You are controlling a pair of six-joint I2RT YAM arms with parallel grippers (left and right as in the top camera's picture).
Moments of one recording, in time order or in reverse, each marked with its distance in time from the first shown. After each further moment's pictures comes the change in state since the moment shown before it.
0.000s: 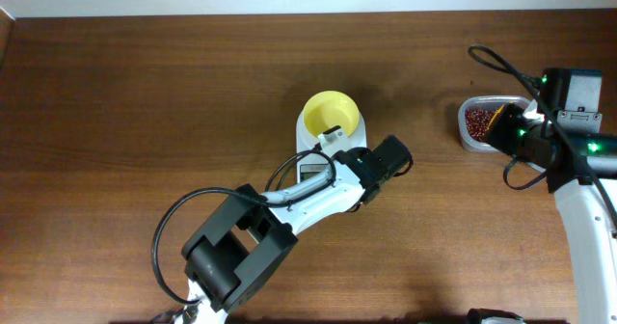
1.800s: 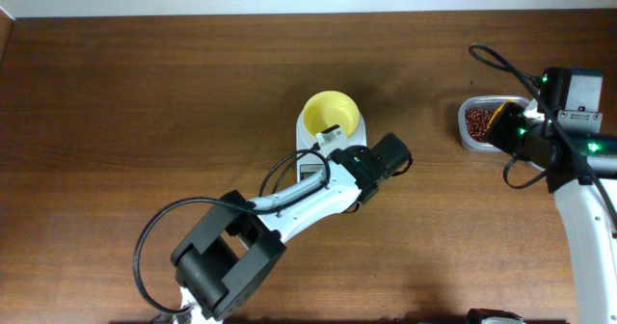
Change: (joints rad) left arm 0.000 -0.054 0.000 -0.051 0.038 0.000; right arm 0.000 0.000 0.000 0.012 0.000 0.001
